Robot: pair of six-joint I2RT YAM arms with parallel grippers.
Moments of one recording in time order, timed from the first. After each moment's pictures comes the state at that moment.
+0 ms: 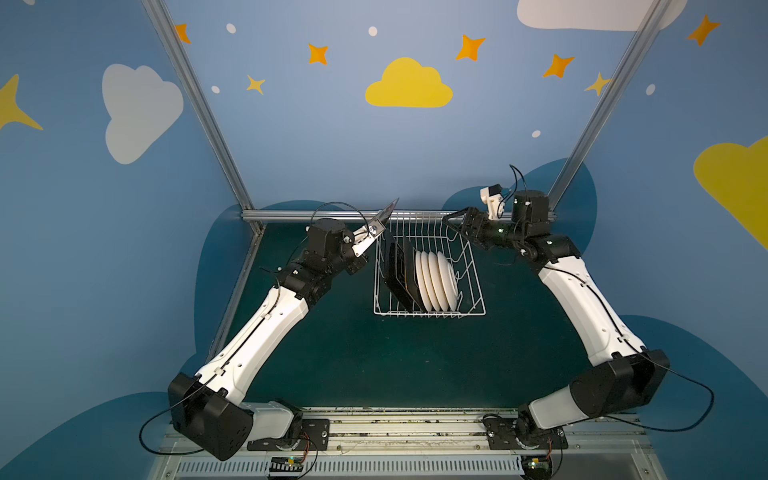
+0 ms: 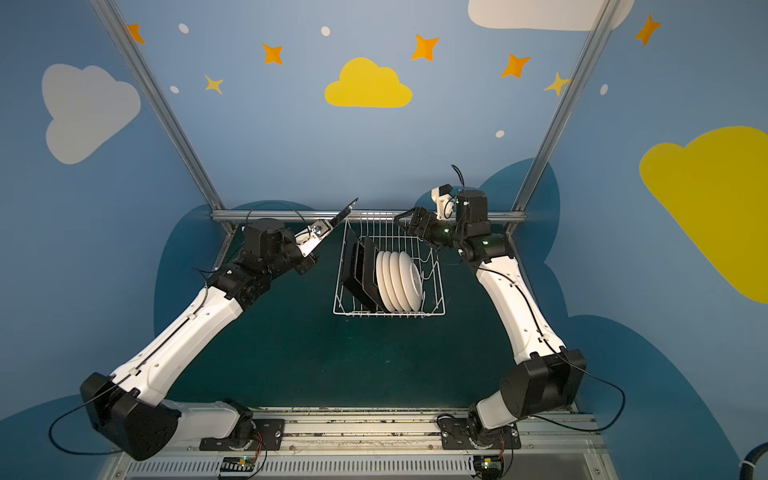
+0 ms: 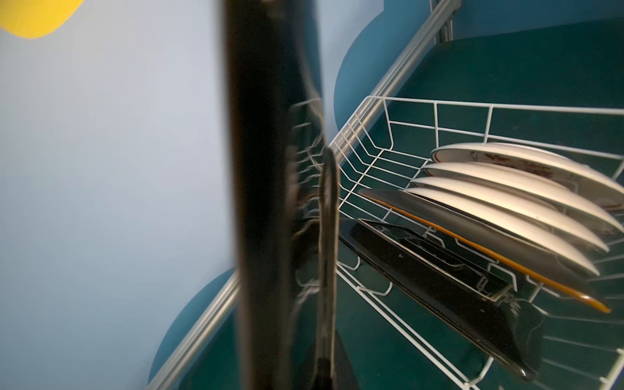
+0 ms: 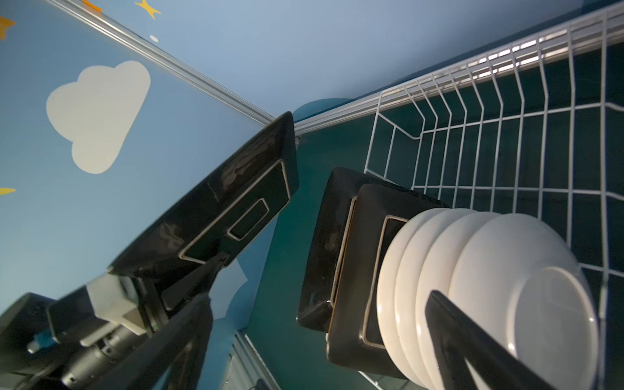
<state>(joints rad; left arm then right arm) -0.45 1.33 1.30 -0.35 0.00 0.65 0.29 1.51 1.59 -0.52 -0.62 0.68</state>
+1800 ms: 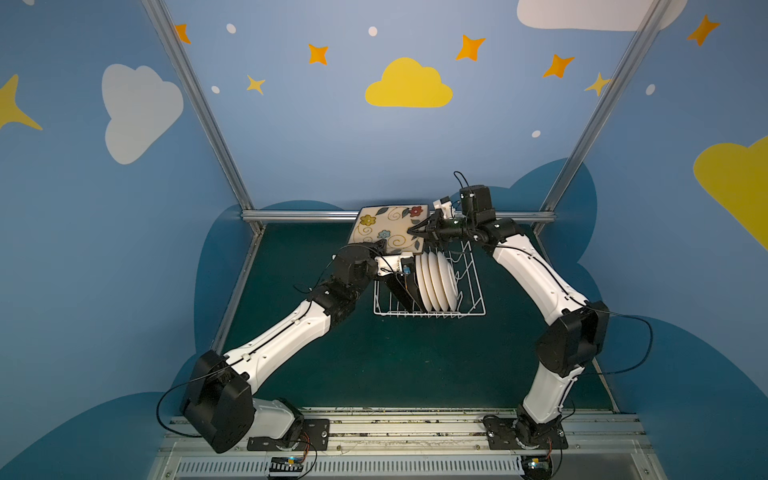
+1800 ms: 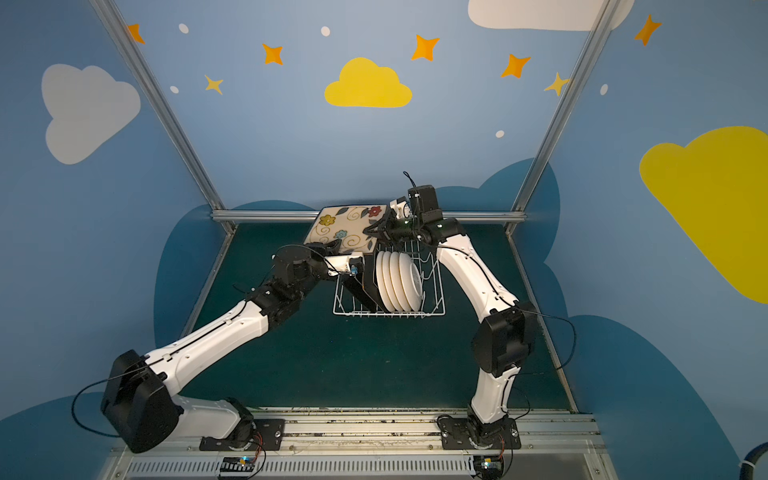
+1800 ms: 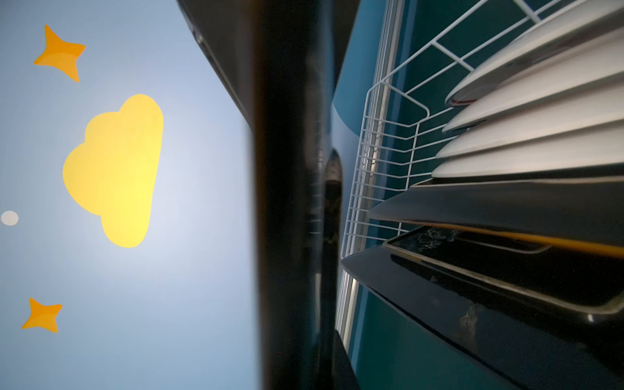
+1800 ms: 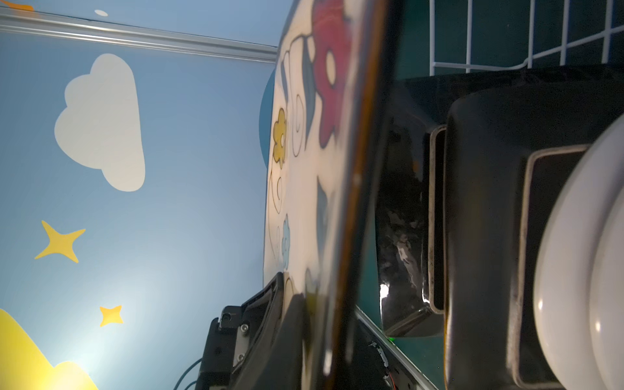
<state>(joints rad) -0.60 1.38 1.07 0.14 -0.21 1.24 0.46 1.83 1.84 -0.57 -0.74 1.06</state>
